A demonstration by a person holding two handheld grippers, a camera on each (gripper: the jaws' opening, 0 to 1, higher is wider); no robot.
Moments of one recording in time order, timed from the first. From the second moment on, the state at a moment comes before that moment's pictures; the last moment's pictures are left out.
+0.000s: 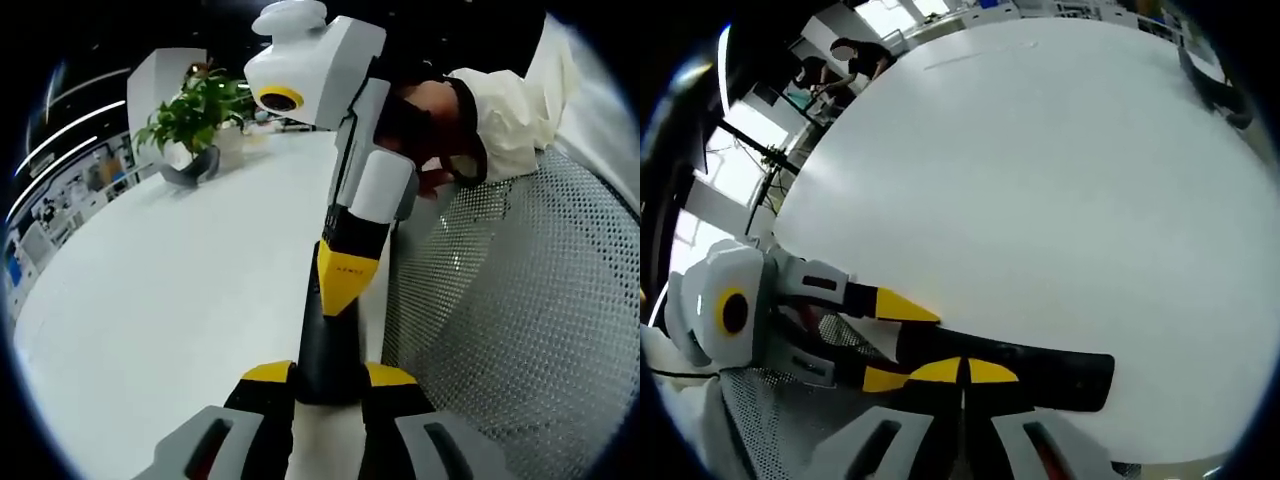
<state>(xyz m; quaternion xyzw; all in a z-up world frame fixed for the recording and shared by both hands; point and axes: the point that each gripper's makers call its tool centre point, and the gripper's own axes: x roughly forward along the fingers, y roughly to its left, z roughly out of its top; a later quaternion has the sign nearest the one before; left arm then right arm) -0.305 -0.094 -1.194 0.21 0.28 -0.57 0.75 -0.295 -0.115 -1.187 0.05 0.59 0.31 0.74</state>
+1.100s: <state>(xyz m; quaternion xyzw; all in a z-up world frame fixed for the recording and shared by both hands) -0.305 -0.094 -1.193 0.21 0.28 -0.57 0.75 -0.295 -0.115 -1.185 0.06 0.60 0.30 0.74</state>
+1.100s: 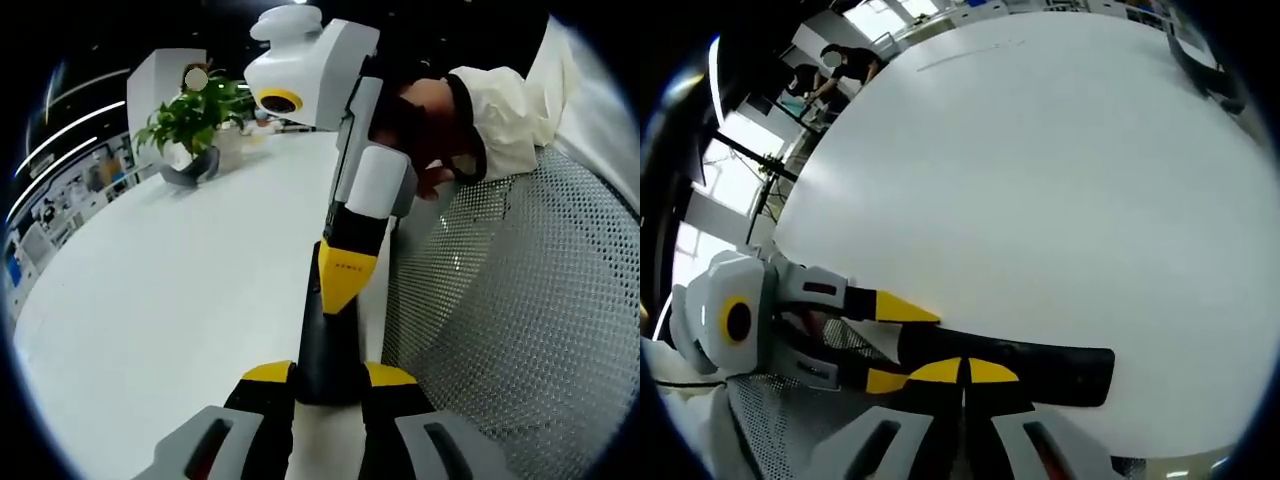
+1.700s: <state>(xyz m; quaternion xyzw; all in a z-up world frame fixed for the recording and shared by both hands) -0.305 -0.094 -1.193 0.21 0.28 -0.57 0.75 -0.294 -0.115 -1.186 0.04 0.59 0.30 0.75</state>
